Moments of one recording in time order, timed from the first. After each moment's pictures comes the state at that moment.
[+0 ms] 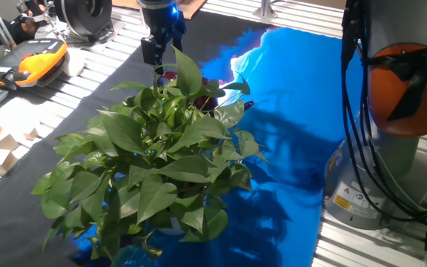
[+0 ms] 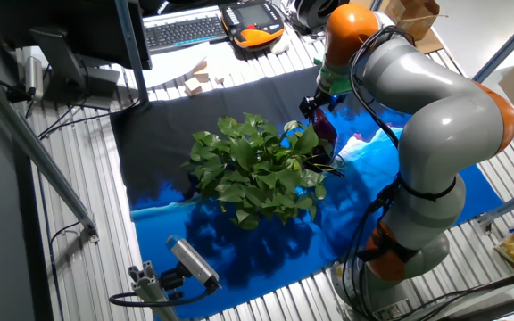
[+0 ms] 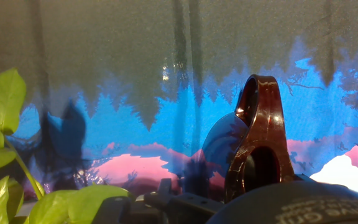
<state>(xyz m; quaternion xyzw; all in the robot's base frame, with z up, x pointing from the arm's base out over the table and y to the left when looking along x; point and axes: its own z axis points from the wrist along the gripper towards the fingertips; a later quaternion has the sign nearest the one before) 0.515 0.001 0.236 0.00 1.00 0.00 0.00</state>
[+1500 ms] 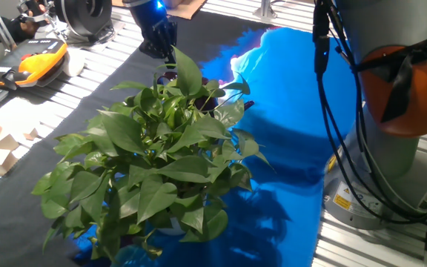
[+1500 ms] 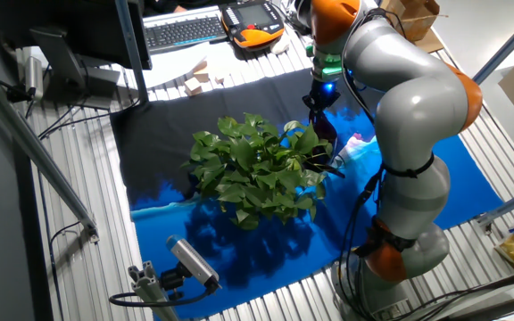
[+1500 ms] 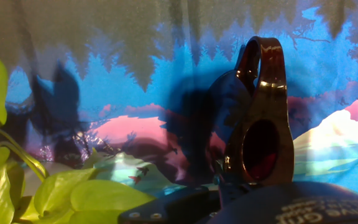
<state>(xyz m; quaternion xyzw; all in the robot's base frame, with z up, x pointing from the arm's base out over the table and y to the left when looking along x) 0.513 0.001 0.236 0.01 0.99 0.00 -0.13</state>
